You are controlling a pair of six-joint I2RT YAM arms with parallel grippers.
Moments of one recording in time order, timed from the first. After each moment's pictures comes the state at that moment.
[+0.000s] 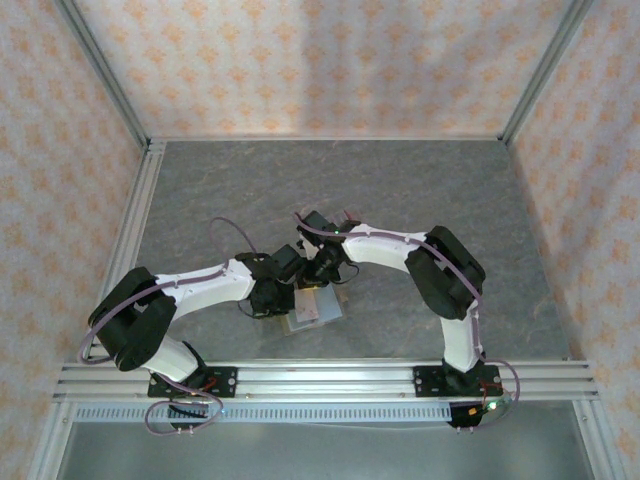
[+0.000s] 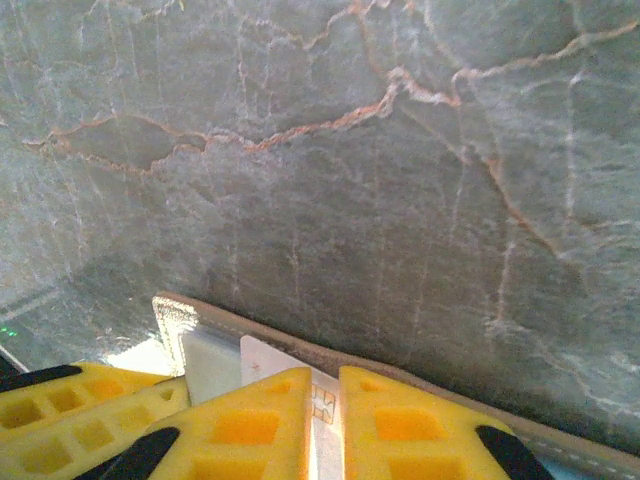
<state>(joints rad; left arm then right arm) -0.73 1.50 0.79 -0.72 0.06 -0.94 0.83 1.96 1.31 -0.60 -0.43 0.59</state>
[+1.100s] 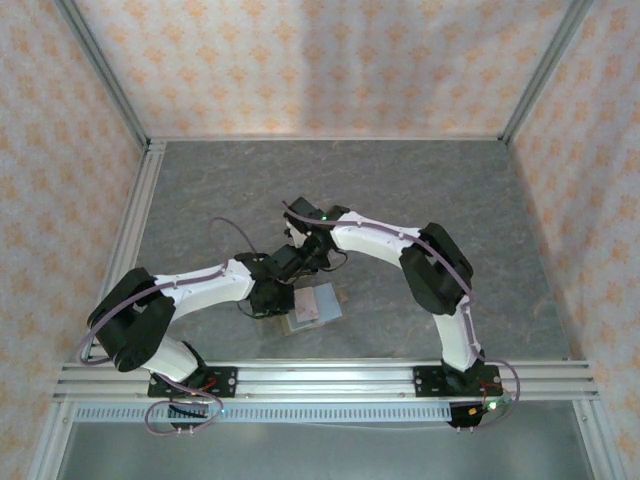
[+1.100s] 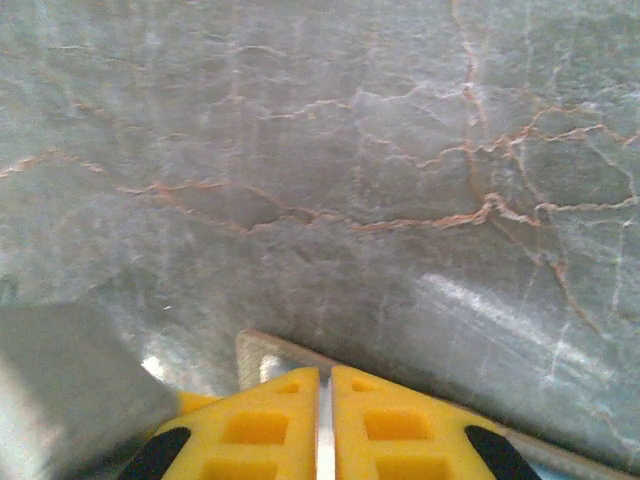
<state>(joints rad) -0.73 1.49 0.79 -0.72 0.06 -0.94 0.85 2.05 1.54 -0.76 -0.39 0.54</state>
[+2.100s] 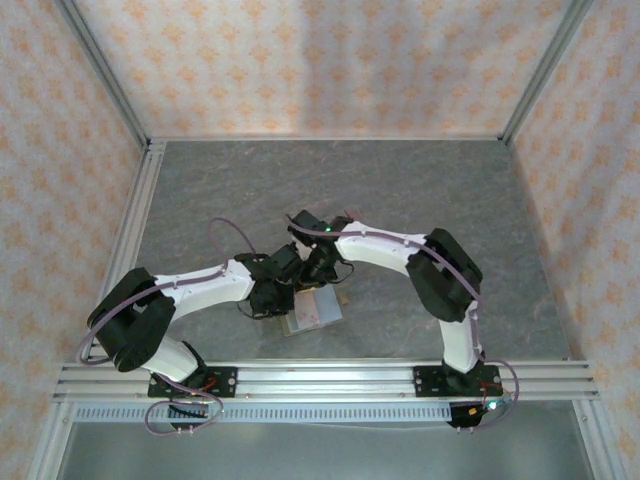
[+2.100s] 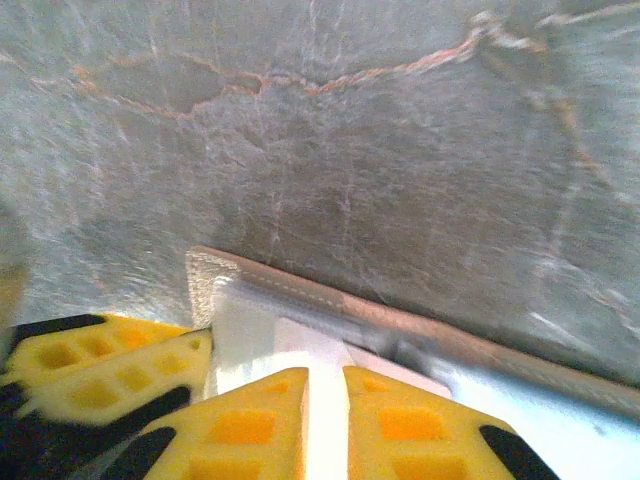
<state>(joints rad) -0.73 1.49 0.78 -0.72 0.06 -0.94 0.87 1.95 1.40 -0.75 -0.38 0.55</state>
